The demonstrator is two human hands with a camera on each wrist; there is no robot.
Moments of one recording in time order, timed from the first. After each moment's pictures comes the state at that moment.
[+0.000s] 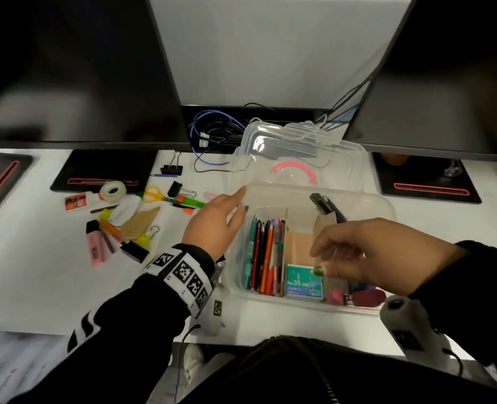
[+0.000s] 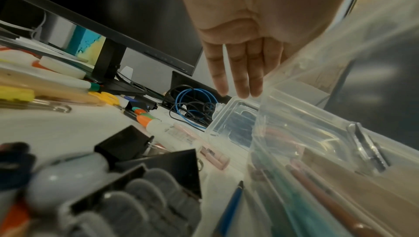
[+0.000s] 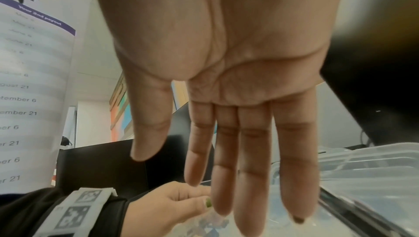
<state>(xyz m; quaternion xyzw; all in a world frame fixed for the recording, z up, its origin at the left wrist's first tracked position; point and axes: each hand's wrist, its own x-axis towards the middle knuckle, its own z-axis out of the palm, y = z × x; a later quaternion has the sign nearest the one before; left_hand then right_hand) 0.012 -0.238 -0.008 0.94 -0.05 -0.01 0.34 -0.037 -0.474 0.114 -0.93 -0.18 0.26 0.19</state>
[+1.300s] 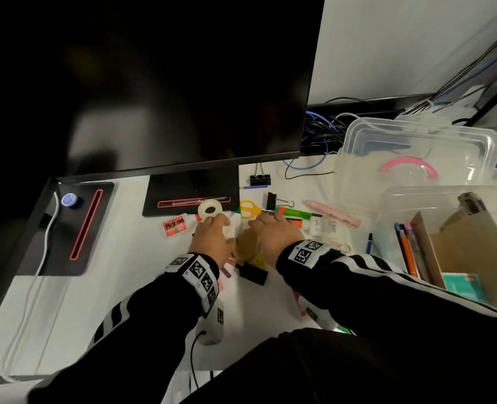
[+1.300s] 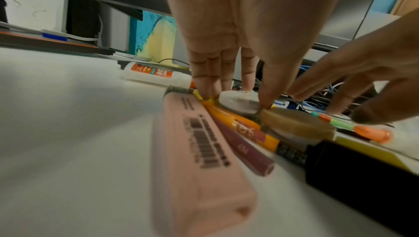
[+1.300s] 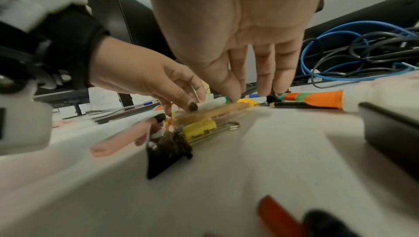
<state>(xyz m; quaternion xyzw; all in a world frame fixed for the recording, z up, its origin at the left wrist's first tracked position) 0.065 0.006 -0.063 0.96 0.05 -0.15 0.22 0.064 -0.146 -0.036 -0.95 -0.16 0.25 0.07</state>
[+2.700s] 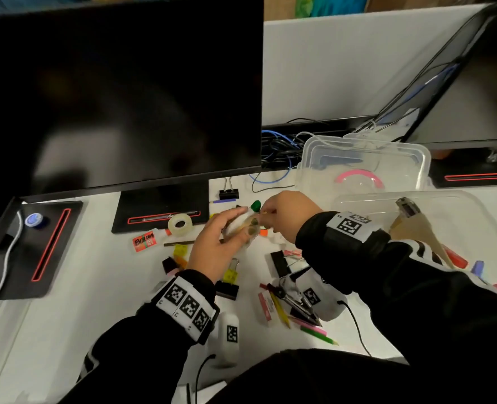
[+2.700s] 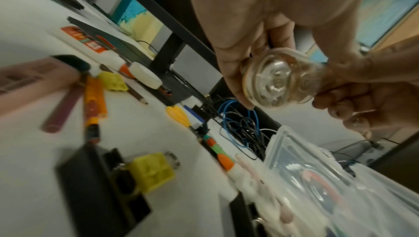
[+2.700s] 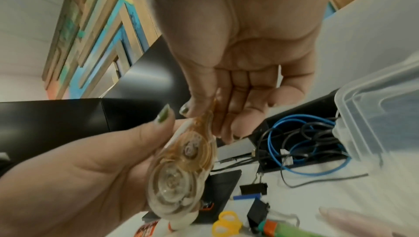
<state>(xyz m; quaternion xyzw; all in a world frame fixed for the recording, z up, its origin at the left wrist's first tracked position) 0.027 -0.062 -0.001 0.83 -0.05 -0.05 0.55 0.057 -0.219 0.071 -0.95 -0.05 0.21 0.23</state>
